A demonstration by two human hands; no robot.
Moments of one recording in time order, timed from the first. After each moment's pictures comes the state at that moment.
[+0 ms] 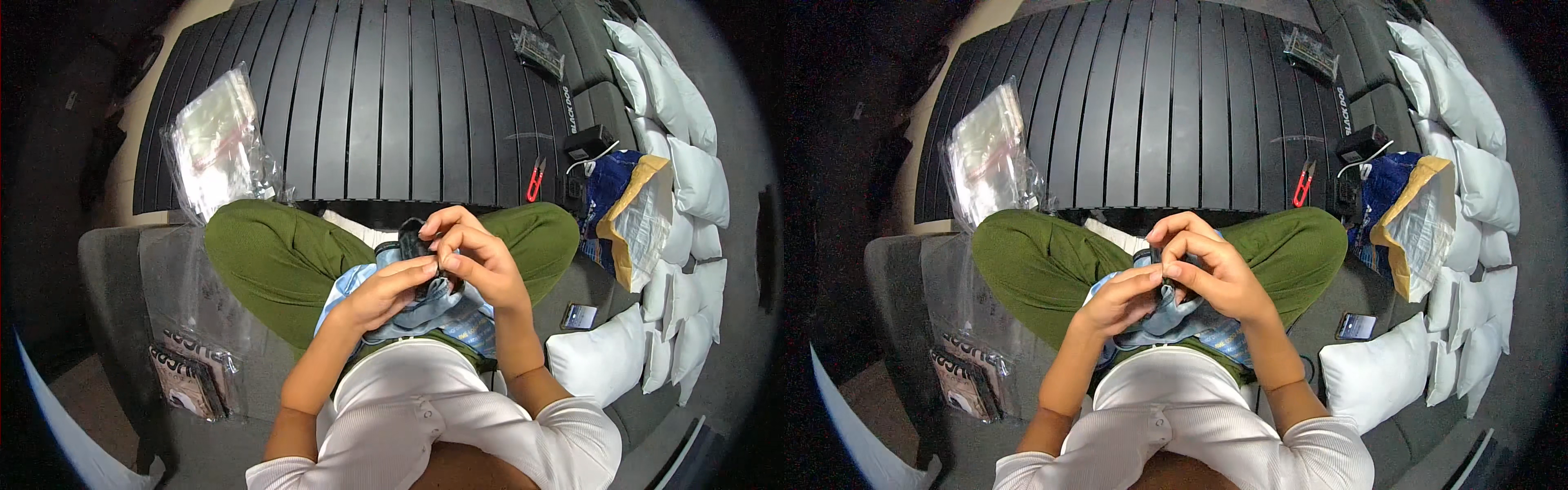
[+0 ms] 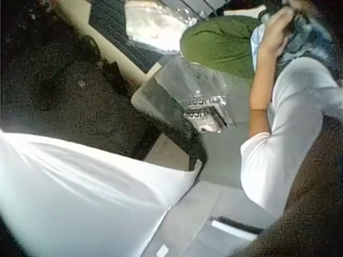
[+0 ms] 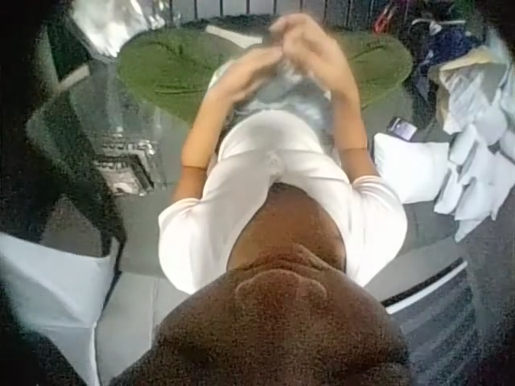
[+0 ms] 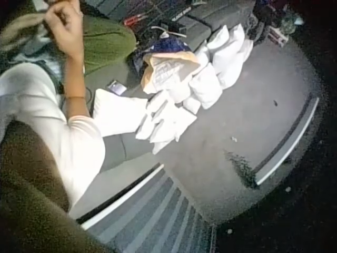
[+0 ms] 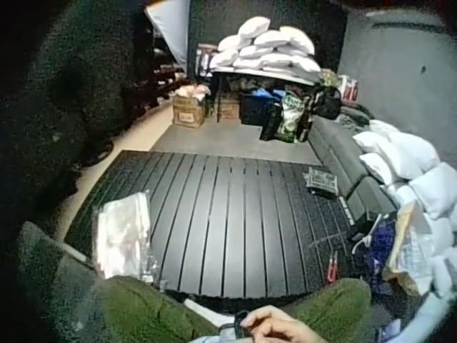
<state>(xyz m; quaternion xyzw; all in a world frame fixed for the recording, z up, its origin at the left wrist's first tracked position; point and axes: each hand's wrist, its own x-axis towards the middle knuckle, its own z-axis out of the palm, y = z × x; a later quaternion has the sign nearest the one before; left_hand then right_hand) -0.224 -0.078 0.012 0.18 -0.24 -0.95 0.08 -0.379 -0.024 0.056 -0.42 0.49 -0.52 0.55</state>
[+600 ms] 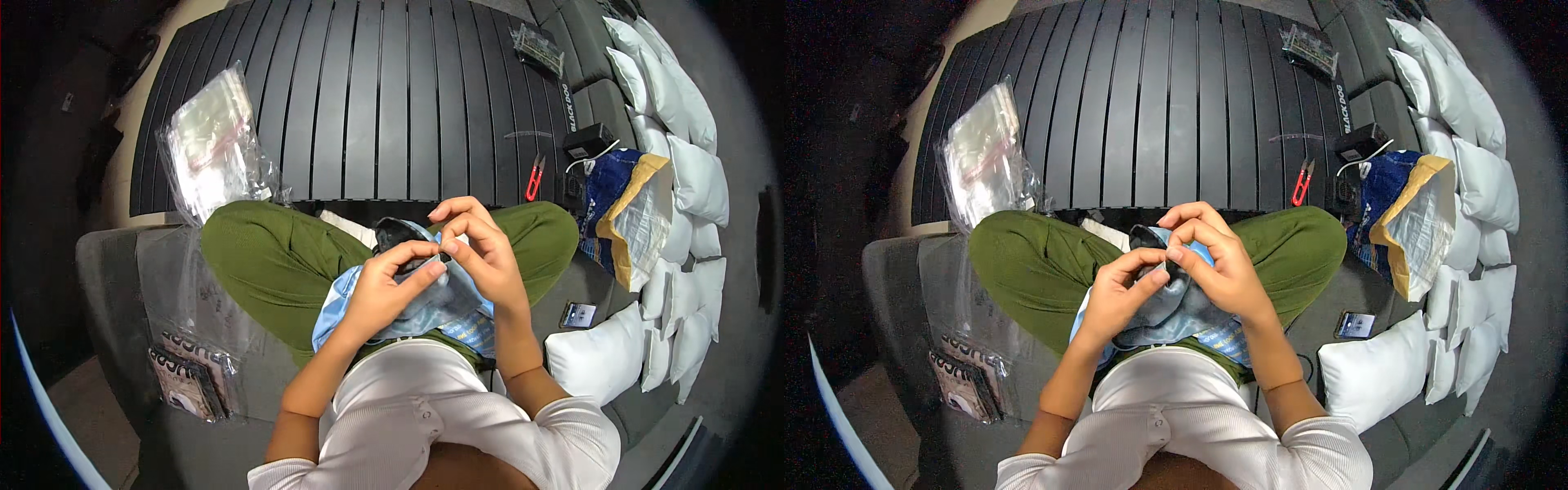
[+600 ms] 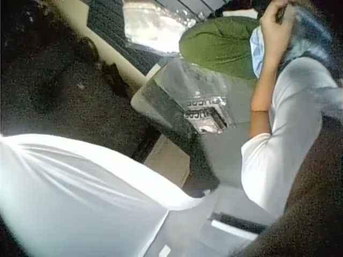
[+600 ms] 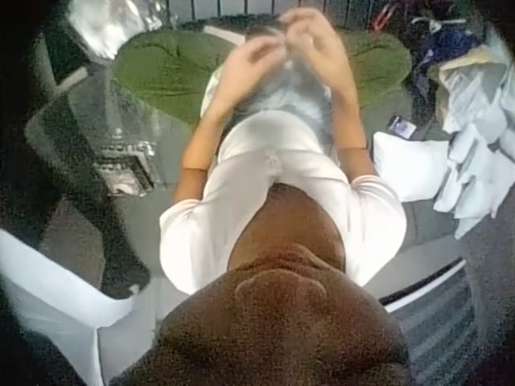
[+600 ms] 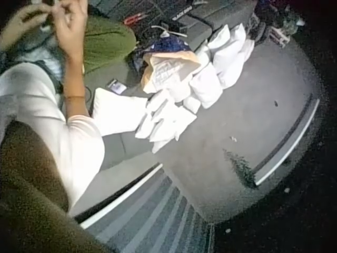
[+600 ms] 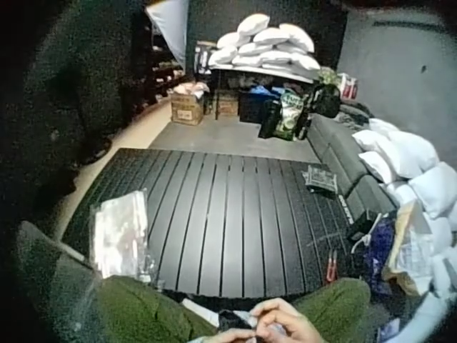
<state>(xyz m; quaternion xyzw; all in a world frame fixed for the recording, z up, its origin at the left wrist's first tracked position) -0.228 -0.076 0.024 0.29 -0.52 -0.76 0.25 -0.388 -0.029 0.040 -0.52 0.54 -0.51 0.41</state>
